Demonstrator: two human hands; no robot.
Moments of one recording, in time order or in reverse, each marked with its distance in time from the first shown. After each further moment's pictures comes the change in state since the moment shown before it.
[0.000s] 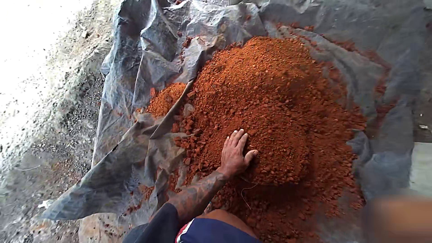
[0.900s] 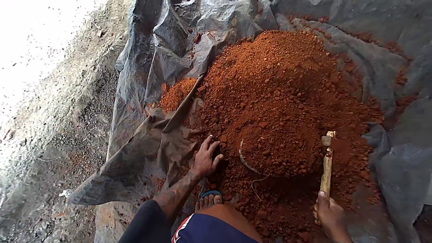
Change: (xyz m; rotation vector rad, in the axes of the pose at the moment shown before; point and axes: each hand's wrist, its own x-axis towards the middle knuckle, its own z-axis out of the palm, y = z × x) left_hand -0.088 -0.117 -0.067 0.091 -0.108 -0.090; right_hand -0.117 0.094 0.056 -0.310 -0.424 0.853
